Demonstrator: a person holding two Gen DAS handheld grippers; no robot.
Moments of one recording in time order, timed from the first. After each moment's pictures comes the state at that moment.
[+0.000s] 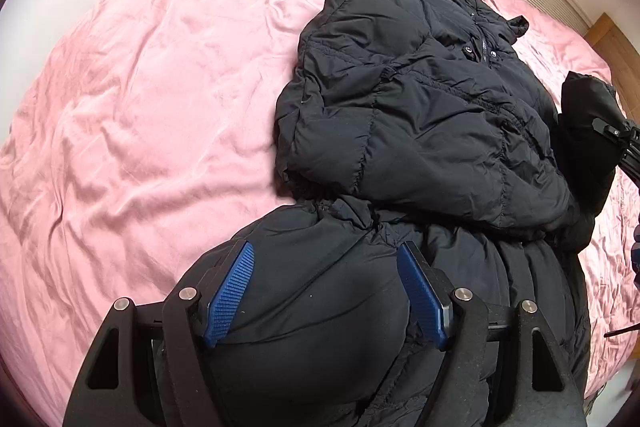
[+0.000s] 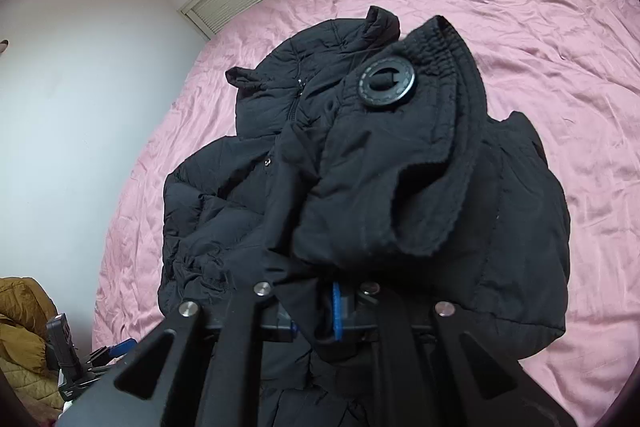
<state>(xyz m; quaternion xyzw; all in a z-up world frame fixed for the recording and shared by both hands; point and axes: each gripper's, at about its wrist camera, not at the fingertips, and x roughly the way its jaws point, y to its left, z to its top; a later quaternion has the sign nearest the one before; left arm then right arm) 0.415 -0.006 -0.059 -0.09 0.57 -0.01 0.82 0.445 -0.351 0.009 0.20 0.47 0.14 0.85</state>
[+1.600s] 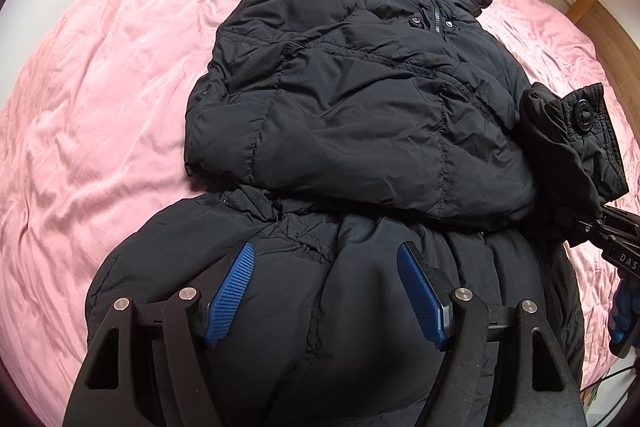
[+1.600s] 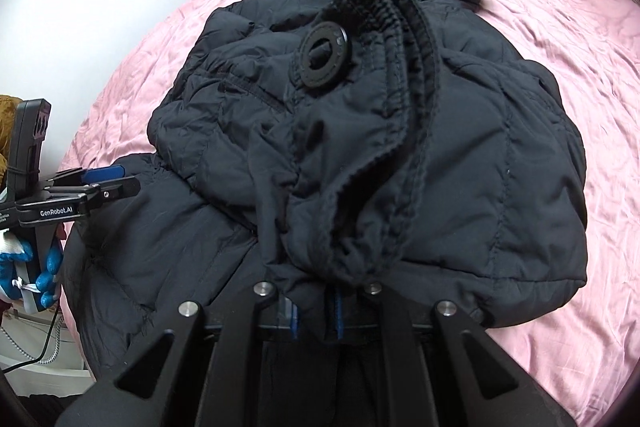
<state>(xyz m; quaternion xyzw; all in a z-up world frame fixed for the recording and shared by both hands) 0.426 -0.084 -0.068 -0.07 0.58 -0.05 0.81 0.358 -0.312 -0.030 0.01 0.54 0.25 0.81</state>
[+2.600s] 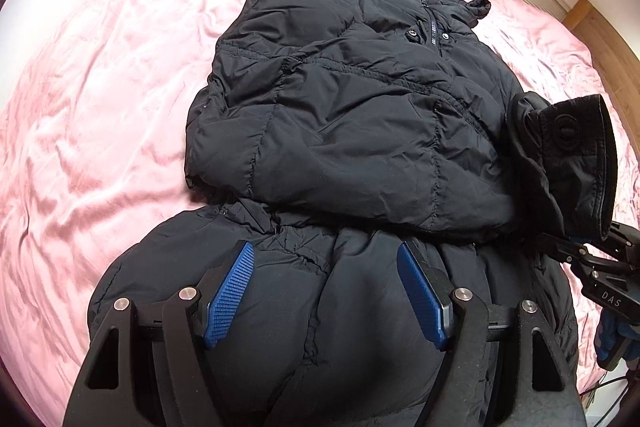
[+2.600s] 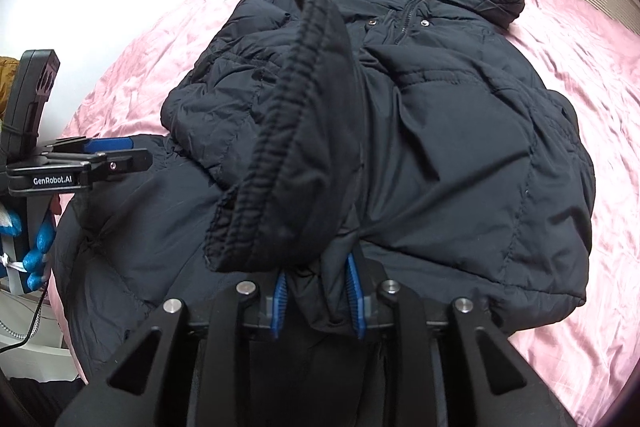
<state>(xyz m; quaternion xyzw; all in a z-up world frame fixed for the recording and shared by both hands) 0.428 -0.081 -0.062 -0.08 0.56 -0.05 0.82 0.347 -0.280 -0.031 -0.05 0.52 0.27 0.81</state>
